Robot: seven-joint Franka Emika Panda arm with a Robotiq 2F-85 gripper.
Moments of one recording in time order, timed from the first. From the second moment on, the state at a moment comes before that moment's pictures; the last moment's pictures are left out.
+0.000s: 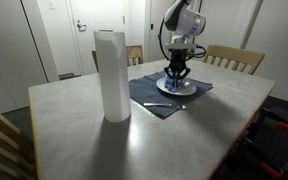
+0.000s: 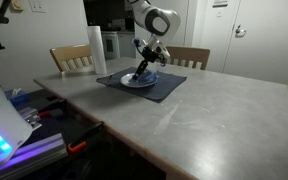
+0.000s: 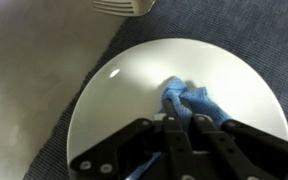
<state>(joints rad) -0.06 0.68 -0.08 -1.82 0.47 2.00 0.58</state>
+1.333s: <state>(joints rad) -0.05 0.72 -0.09 -1.78 0.44 1.86 0.52</state>
